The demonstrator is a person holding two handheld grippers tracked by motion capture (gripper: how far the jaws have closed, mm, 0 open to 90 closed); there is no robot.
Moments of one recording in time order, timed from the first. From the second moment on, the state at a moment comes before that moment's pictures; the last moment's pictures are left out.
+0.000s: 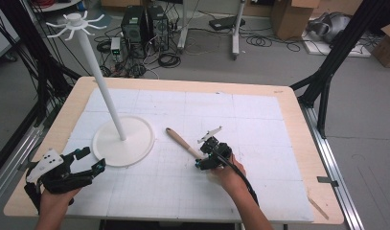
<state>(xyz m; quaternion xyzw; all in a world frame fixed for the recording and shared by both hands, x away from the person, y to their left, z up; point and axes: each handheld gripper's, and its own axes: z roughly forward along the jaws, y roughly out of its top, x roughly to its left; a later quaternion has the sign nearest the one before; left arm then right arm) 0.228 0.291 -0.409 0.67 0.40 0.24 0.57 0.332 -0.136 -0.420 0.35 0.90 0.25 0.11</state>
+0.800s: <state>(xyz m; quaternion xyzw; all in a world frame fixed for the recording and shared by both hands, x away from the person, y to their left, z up) 0.228 0.291 -0.409 0.67 0.41 0.24 0.57 0.335 -0.132 -0.421 0.35 0.91 0.23 0.08</state>
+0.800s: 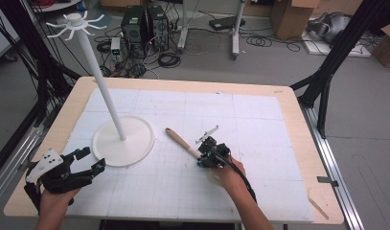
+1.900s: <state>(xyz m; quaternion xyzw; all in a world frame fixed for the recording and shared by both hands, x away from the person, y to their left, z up) 0.227 0.278 -0.408 0.69 0.39 0.23 0.57 0.299 -0.156 -0.395 0.35 0.87 0.34 0.11</state>
